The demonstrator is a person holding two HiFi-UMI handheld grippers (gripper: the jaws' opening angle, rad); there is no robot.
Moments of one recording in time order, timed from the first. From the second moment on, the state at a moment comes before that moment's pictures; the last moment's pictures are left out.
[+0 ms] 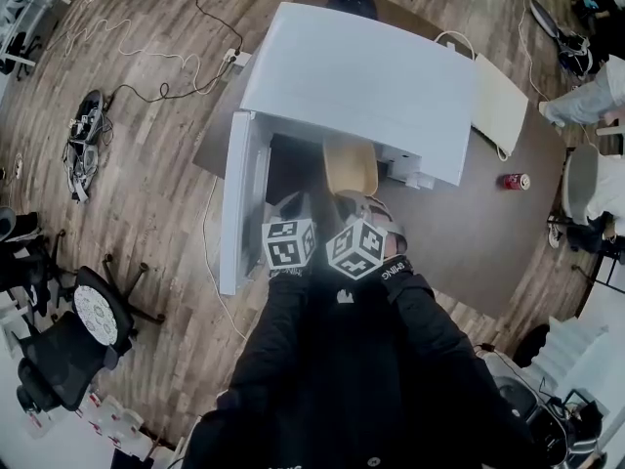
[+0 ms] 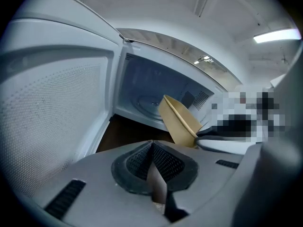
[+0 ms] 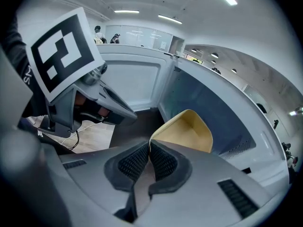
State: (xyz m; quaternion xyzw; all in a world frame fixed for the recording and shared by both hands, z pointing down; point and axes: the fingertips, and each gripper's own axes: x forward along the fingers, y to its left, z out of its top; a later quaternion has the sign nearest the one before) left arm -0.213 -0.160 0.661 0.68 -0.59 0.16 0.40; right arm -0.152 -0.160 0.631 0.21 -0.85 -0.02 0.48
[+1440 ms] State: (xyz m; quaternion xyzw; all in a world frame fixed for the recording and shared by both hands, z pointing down) left arm -0.233 -0.228 0.695 0.66 -0.60 0.17 0.43; right arm -0.186 -0.284 0.665 0.20 -0.84 -0.09 0.50
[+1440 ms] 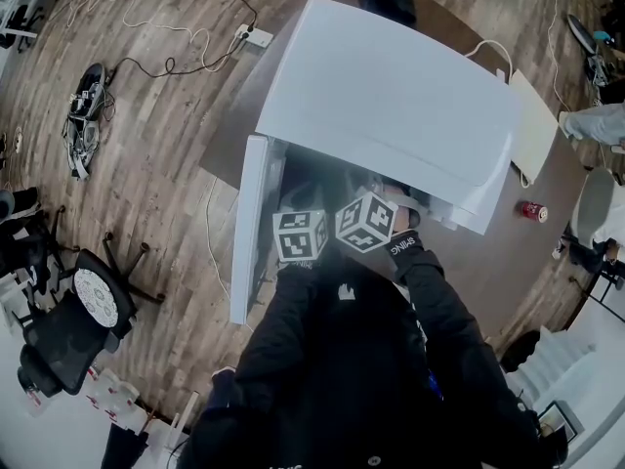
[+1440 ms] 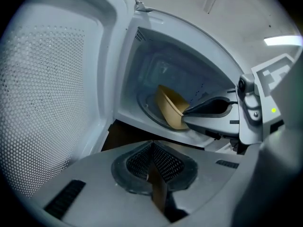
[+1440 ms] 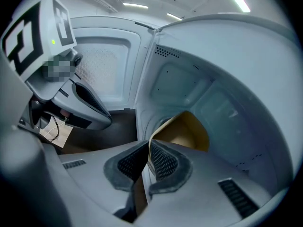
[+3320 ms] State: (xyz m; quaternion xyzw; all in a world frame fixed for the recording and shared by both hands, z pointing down) left arm -0.125 -0.159 0.526 0.76 -0.58 0.12 0.26; right arm -0.070 -0.166 0.485 0.40 -0.88 0.05 0.25
